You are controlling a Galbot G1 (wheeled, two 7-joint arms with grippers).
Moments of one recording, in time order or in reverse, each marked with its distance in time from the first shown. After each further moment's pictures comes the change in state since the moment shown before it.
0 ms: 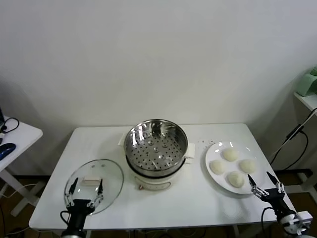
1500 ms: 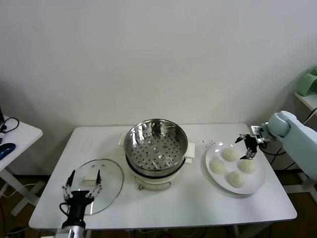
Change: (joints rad) left arm -0.057 0.001 0.015 -0.013 -0.014 0.033 -0.060; right arm 1.514 -0.234 -1.409 -0.844 -0.648 -0.015 -0.838
